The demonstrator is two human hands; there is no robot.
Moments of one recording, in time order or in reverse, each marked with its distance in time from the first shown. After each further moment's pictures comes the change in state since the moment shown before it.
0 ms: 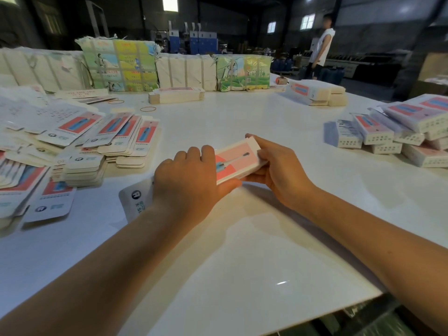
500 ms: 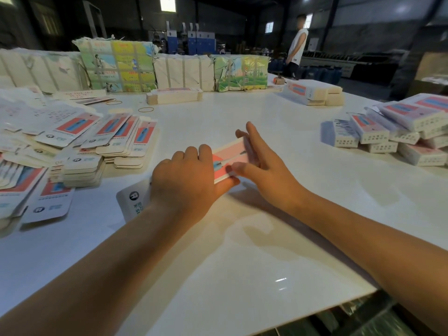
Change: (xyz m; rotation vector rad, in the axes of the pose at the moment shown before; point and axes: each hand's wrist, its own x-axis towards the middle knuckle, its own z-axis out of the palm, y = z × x) left_hand 0.001 0.000 -0.002 0.043 -0.009 0.007; right_hand -0.021 -0.003 0.010 -0.507 -0.134 -0.178
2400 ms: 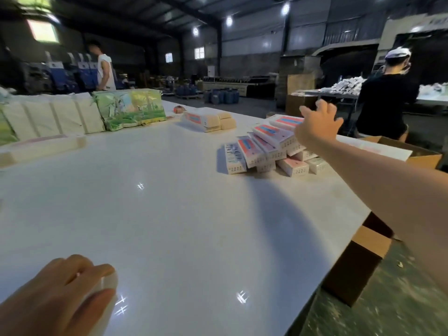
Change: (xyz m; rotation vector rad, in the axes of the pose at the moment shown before) left_hand 0.001 -0.005 0.051 -0.556 -0.019 0.371; right_hand 0.004 0.037 -0.343 -1.277 0.929 0.574
